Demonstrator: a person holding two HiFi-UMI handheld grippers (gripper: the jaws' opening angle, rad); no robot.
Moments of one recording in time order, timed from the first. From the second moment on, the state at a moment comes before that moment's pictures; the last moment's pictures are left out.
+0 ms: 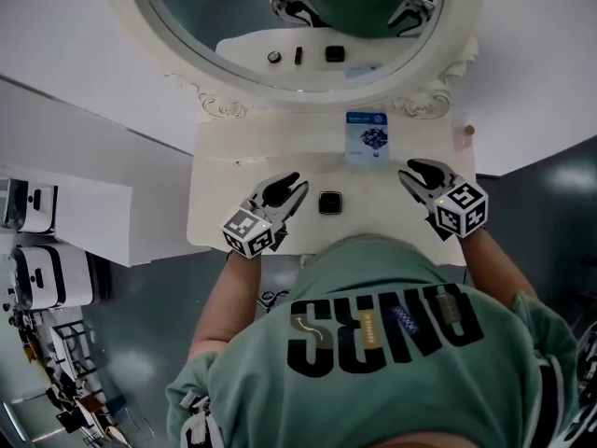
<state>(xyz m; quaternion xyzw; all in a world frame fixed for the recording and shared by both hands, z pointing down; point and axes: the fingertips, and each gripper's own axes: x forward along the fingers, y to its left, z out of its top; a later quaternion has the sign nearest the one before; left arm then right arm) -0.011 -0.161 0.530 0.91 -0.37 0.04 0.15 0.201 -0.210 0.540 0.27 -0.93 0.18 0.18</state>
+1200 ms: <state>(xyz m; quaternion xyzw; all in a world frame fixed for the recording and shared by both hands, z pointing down) -0.227 -0.106 0.482 0.90 -0.38 -0.05 0.19 0.118 -0.315 0.662 0.45 -0.77 0.25 0.38</state>
